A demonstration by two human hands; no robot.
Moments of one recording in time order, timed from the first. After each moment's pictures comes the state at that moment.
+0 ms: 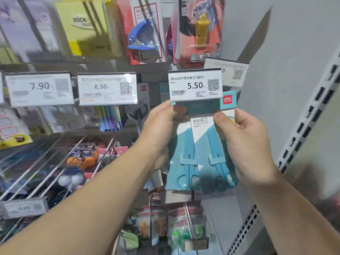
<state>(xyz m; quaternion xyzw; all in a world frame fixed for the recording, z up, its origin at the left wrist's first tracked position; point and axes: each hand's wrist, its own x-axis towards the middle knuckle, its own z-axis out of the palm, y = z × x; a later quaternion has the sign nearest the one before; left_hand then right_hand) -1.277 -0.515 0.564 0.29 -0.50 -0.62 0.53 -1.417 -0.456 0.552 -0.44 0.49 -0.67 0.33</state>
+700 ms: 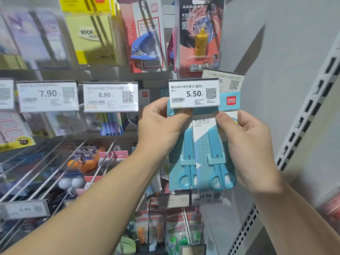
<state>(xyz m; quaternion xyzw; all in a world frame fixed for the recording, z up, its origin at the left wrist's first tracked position) -1.277 -0.505 0.574 0.34 -0.56 -0.43 0.62 -1.420 -0.452 0.563 -0.46 0.46 -0.70 0.30</state>
